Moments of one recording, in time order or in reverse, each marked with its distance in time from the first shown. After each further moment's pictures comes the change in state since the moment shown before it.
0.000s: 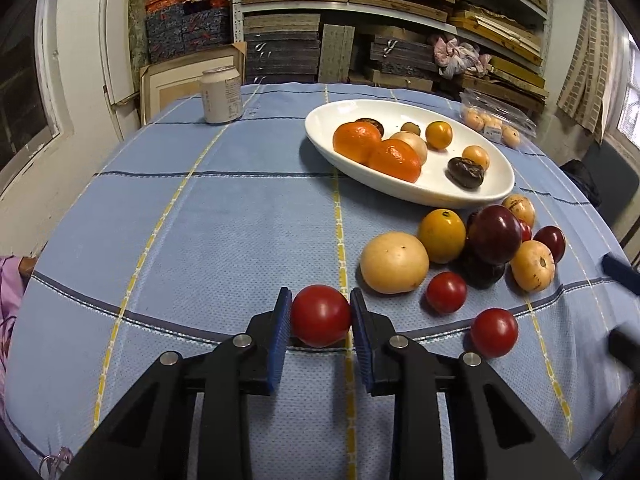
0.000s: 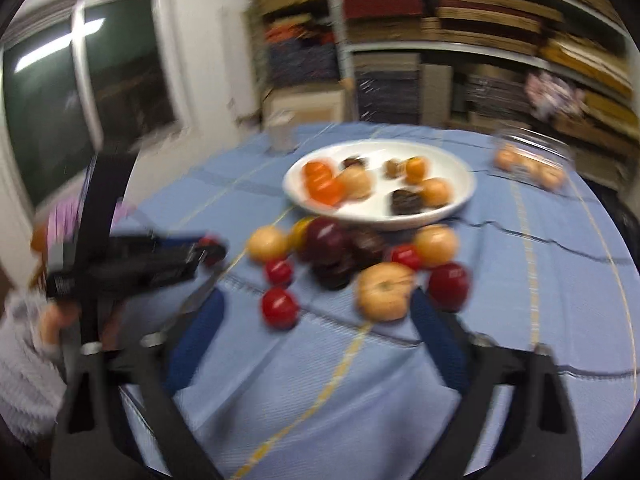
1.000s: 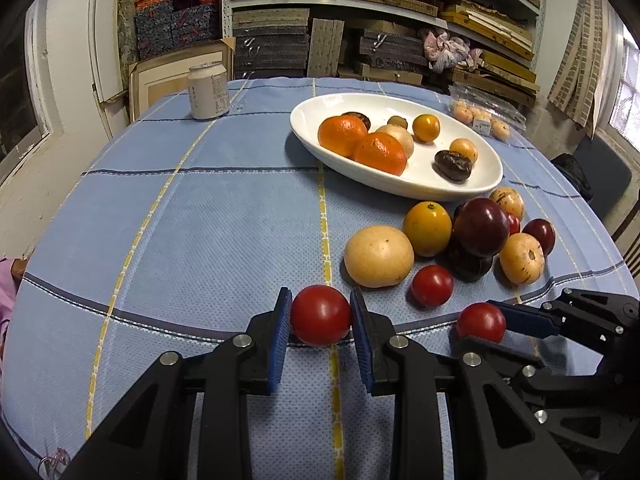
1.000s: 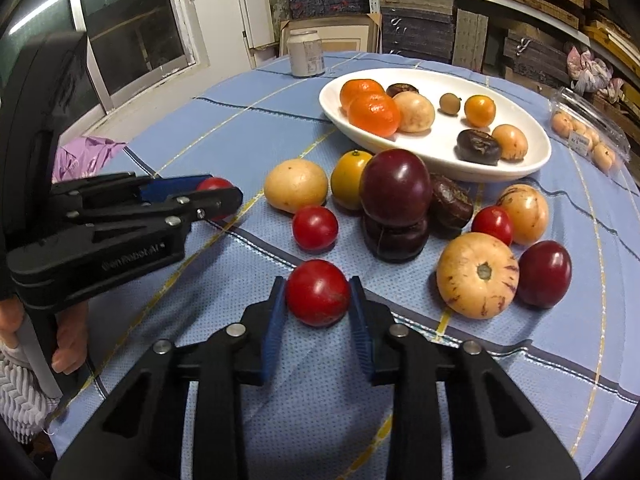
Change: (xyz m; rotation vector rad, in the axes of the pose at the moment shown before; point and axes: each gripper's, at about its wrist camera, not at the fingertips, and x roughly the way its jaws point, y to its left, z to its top) left arm 0.003 -0.003 -0.001 0.013 0.032 -0.037; right arm 0.072 0.017 0.004 -0.013 0.228 0.038
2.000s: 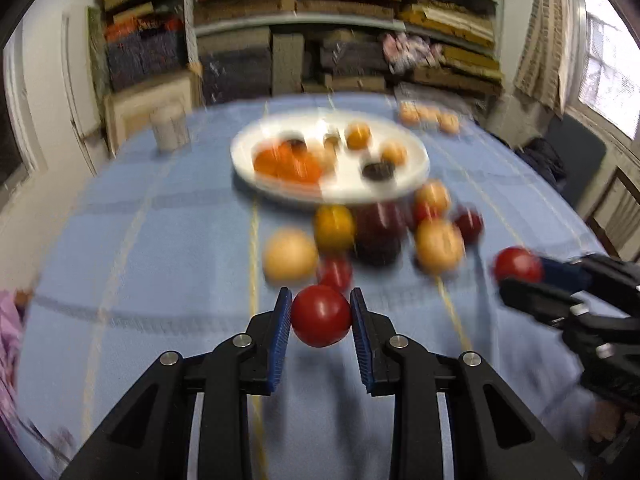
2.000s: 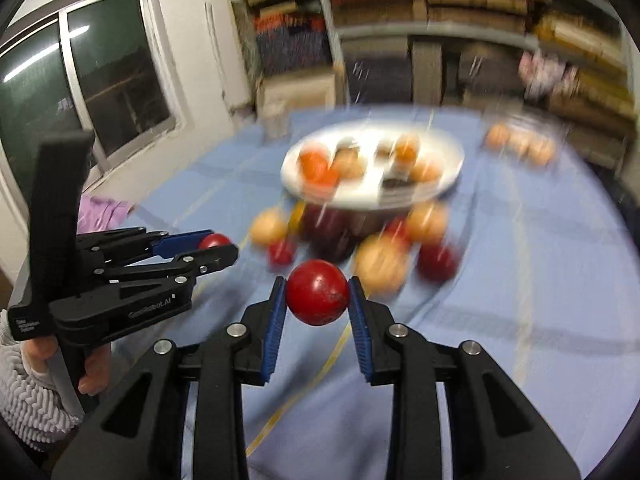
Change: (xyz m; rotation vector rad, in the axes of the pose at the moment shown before) left arm -0.043 -0.056 0.016 0.098 -0.078 -0.028; right arm -0.111 -0.030 -0.015 0.098 -0.226 -0.054
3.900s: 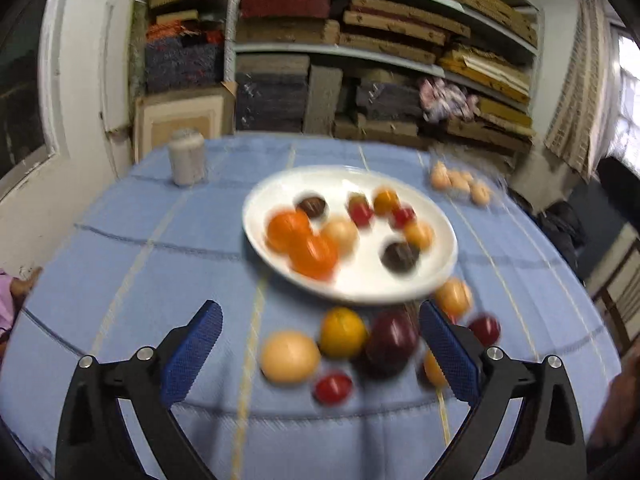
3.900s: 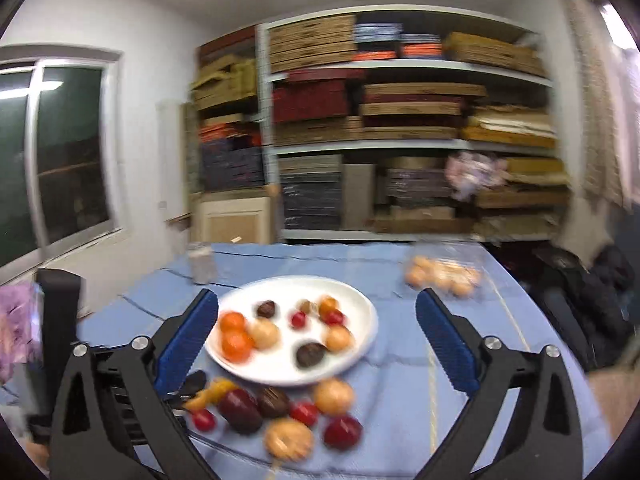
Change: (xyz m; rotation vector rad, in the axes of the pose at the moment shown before) left arm 0.021 -0.002 0.028 -0.129 -0.083 0.032; right arm -0.021 -0.031 0.042 0.052 -0.414 -0.262
